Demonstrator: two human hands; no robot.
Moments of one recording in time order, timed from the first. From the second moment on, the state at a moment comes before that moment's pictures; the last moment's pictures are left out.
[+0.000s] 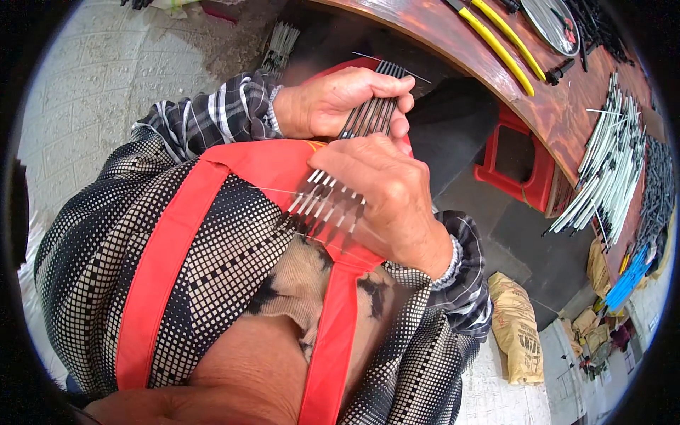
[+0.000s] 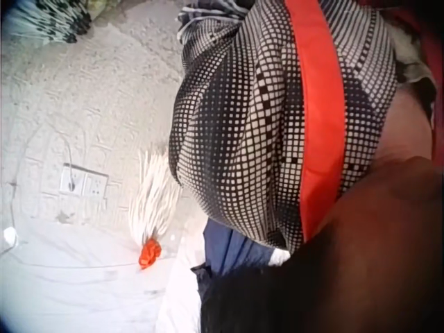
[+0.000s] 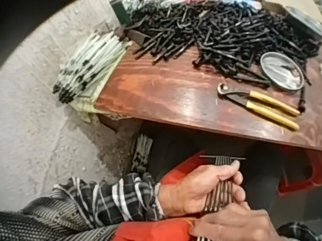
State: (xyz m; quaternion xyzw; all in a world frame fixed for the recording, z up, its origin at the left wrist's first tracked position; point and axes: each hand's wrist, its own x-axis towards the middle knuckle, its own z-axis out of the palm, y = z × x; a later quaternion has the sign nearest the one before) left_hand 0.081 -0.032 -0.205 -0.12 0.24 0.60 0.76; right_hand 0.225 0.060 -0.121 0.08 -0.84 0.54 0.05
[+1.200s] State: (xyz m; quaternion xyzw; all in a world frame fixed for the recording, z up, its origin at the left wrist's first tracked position) left_hand 0.030 -0.003 -0.202 0.68 0.57 0.15 0.44; right_hand 0.191 0.106 -0.131 0.22 -0.83 0.46 0.24
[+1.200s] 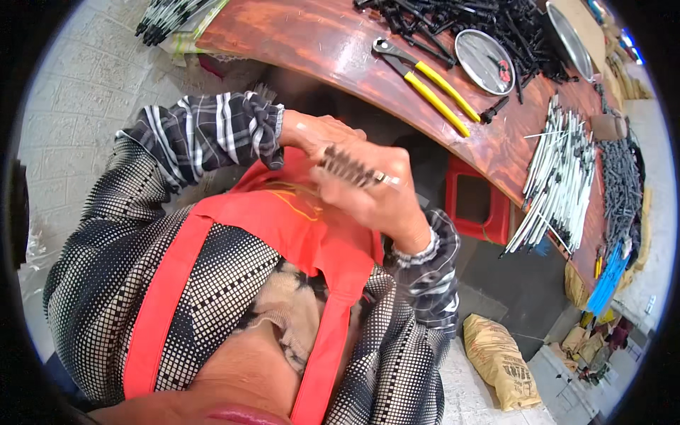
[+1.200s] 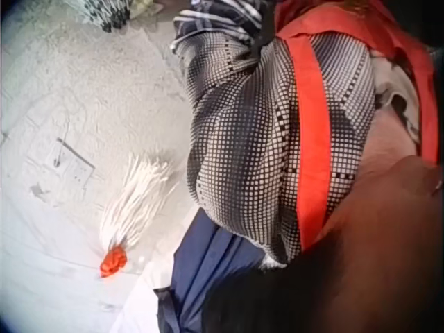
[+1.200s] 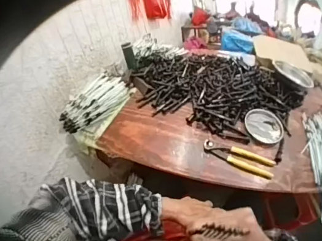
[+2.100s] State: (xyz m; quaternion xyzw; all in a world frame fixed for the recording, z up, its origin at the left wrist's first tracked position) left_hand -0.025 0.019 -0.075 0.29 0.29 0.75 0.52; right_hand 0.126 0.139 -0.117 -0.03 -0.68 0.73 0.09
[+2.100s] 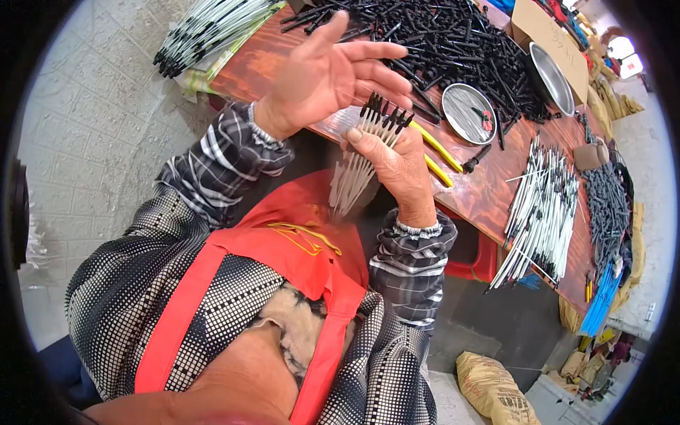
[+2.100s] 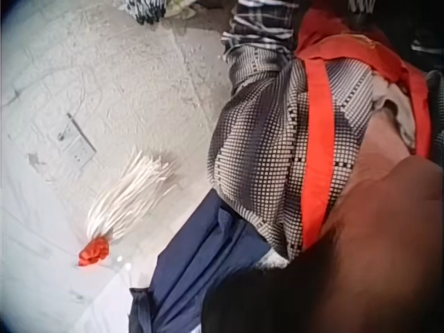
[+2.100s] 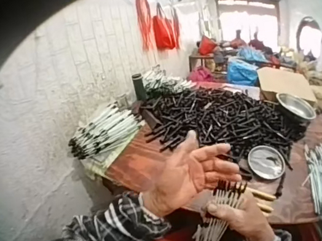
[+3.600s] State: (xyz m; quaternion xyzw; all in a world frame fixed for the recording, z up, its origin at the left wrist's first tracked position) left_hand 0.010 -0.014 -0.071 0.23 0.57 0.72 0.32; right_hand 0.116 0.120 -0.092 -0.10 -0.60 0.79 0.09
